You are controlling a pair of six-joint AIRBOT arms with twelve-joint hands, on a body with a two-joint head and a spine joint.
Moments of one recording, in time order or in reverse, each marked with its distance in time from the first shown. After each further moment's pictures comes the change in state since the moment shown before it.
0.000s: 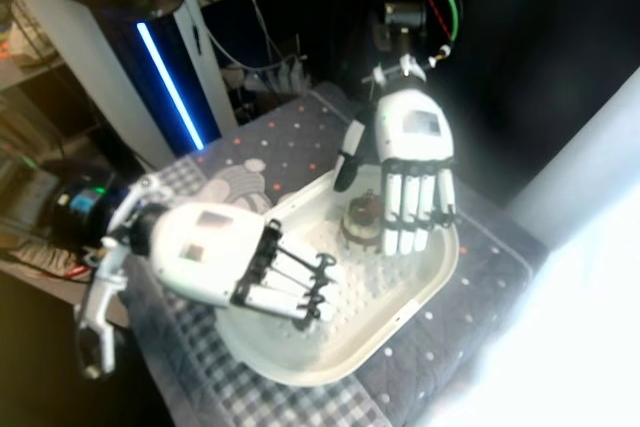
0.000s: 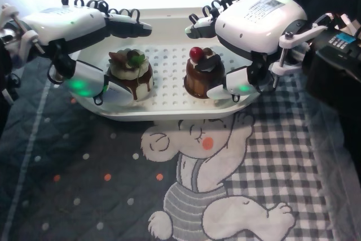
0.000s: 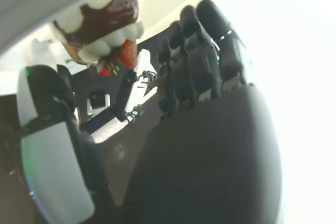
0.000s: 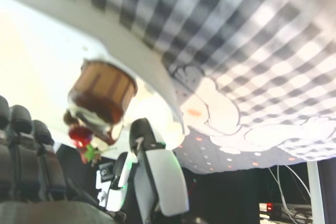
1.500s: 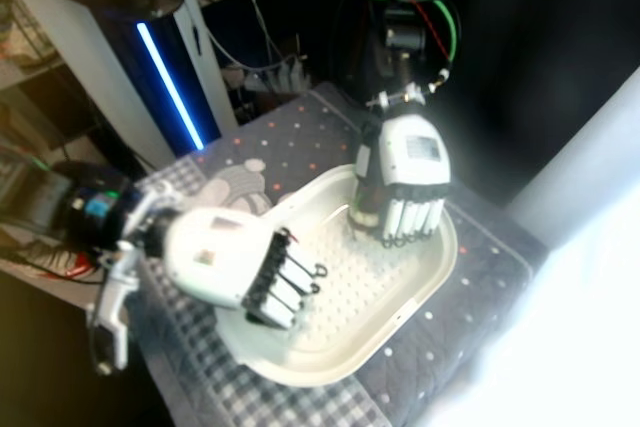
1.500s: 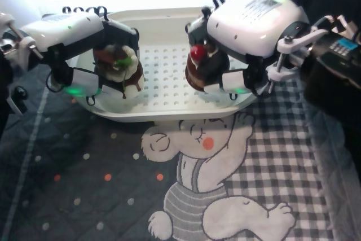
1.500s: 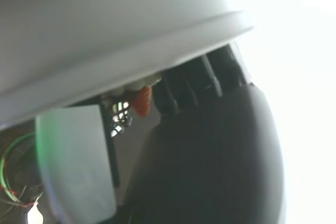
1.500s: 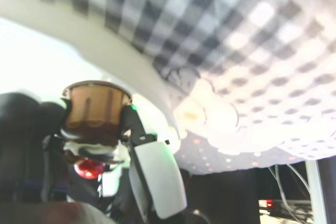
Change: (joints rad) left arm 0.048 0.011 -0.028 -0.043 -0.101 -0.053; right arm 0.000 0.039 -0.093 -0.011 0.091 -0.001
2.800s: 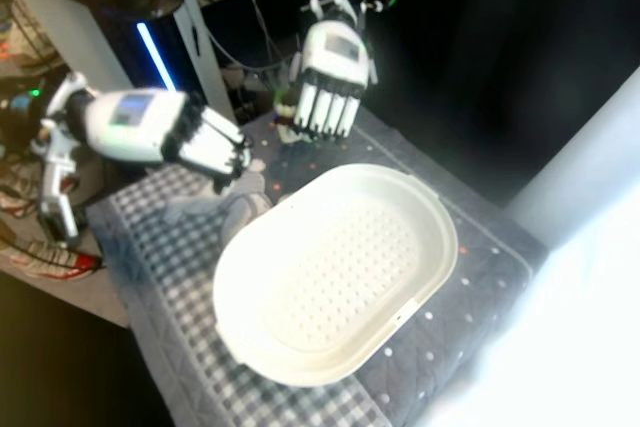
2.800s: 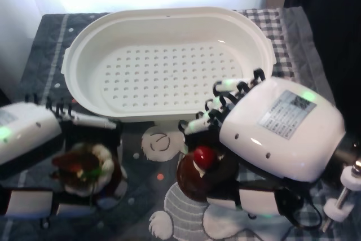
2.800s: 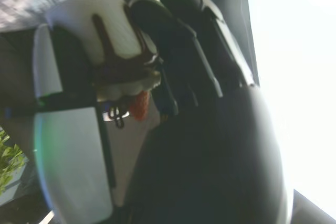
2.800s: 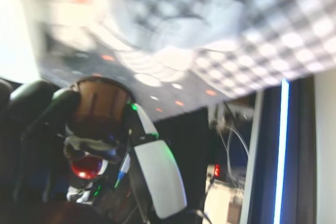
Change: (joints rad) left arm 0.376 0.343 -0.538 0.074 -0.346 -0.038; right arm -0.321 0.264 -0.465 -0.132 0.285 0.082
